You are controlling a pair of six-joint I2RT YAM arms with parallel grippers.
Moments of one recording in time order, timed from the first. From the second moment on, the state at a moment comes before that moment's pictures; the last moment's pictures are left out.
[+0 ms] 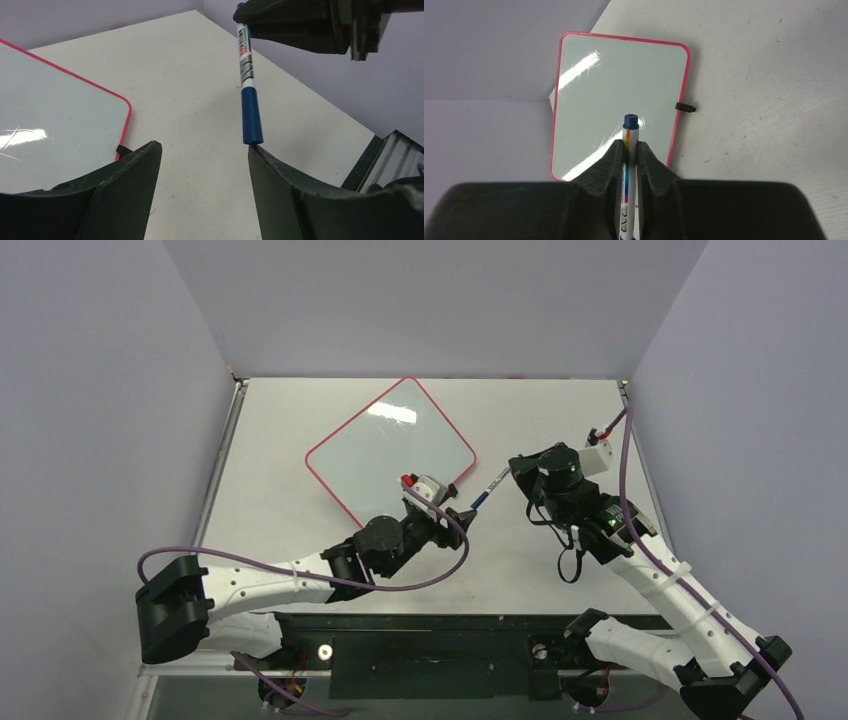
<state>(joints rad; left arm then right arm) -1.18 1.26 0.70 0.58 -0.44 -0.22 0.65 0.96 1.08 -0.65 0.48 1.26</state>
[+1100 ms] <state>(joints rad) -1.18 1.34 0.79 0.49 -0.34 -0.12 0.65 1.01 1.08 -0.67 0.46 1.22</state>
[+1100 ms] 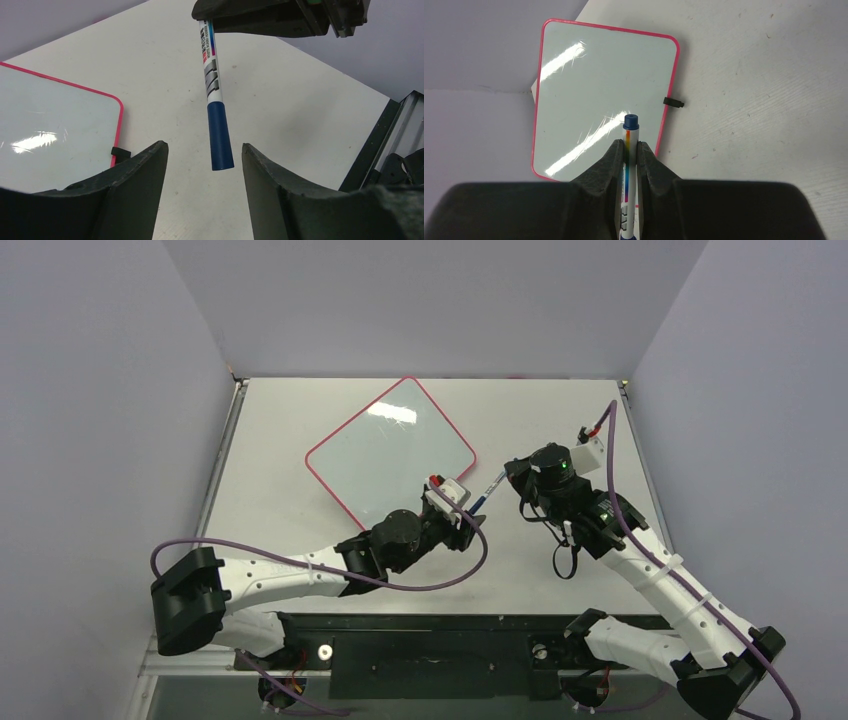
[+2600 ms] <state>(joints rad) -1.18 1.39 0.85 0.49 -0.35 -0.07 0.66 1.01 1.08 -0.67 0.48 1.19</state>
